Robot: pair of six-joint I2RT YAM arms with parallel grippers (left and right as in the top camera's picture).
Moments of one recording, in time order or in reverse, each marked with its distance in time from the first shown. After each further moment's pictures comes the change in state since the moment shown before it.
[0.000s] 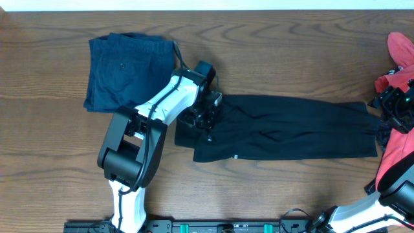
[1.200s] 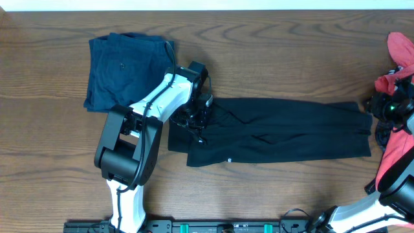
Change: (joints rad) left arm 0.040 0.000 0.000 -0.038 -0.053 -0.008; right arm 0.001 0.003 -0.286 0.568 -0.113 -0.183
